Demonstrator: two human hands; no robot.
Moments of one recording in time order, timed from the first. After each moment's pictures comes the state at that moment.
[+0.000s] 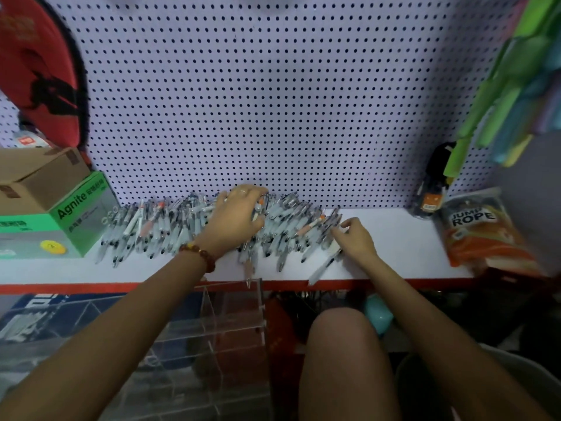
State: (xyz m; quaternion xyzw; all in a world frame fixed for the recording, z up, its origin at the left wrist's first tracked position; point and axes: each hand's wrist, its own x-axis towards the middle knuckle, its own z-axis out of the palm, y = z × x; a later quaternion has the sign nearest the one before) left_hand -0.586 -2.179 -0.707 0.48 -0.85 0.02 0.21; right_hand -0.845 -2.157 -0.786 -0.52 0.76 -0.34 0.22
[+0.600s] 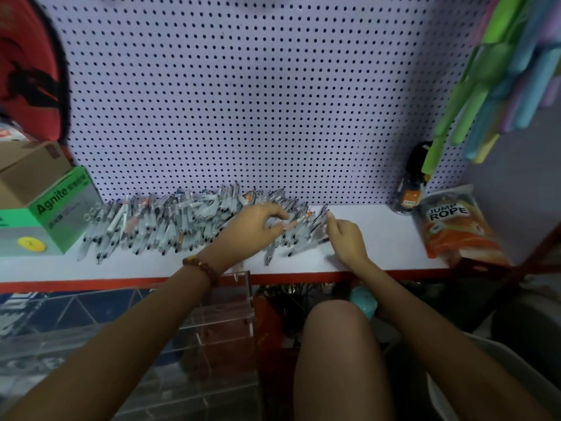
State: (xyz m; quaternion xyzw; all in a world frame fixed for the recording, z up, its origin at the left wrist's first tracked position) left_hand -0.618 -2.117 -0.697 0.40 -0.86 -0.19 0.26; right_hand -0.841 -2.121 -0.777 -0.59 0.68 -0.42 0.09
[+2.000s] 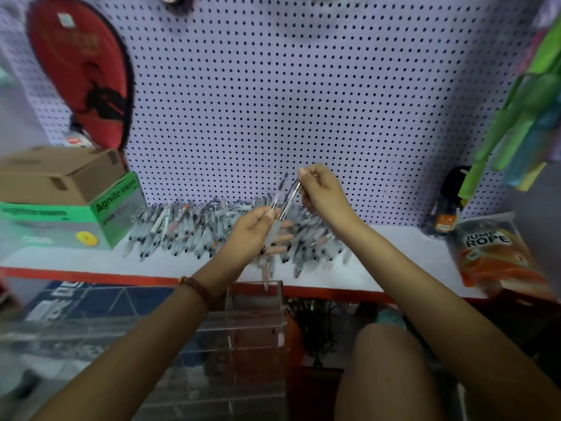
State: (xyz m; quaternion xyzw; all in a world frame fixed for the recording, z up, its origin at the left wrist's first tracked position) left_hand -0.575 -2.093 -0.689 0.40 -0.62 -0.50 0.45; right_hand -0.731 -2.125 -0.648 -0.65 0.45 -0.54 0.30
